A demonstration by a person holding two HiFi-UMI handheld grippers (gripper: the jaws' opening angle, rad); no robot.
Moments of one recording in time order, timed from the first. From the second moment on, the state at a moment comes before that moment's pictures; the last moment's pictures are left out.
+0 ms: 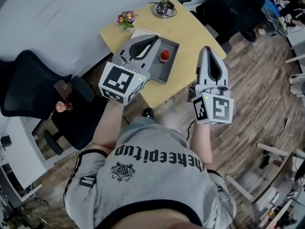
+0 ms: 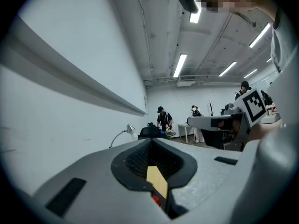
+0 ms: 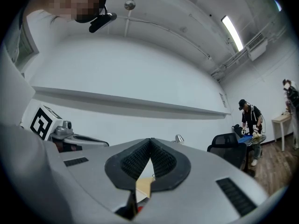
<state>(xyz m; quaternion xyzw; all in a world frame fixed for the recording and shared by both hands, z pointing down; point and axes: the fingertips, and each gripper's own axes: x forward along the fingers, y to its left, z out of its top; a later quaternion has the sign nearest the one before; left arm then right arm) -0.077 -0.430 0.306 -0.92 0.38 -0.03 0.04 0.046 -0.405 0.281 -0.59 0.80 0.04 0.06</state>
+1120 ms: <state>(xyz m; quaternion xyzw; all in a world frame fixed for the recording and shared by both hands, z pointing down) -0.017 -0.493 0.569 -0.90 0.09 -0.42 0.03 0.081 -0.438 0.352 -0.65 0.76 -0.03 0.00</state>
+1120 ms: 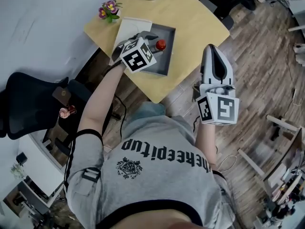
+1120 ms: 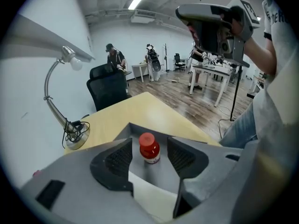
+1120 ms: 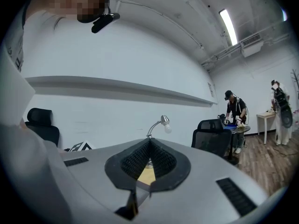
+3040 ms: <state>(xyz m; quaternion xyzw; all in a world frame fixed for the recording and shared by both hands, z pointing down) -0.009 -0.489 0.572 -0.90 0.15 -0.42 -0.02 0.096 -0.434 0.370 -0.65 0.76 -0.05 -0.02</state>
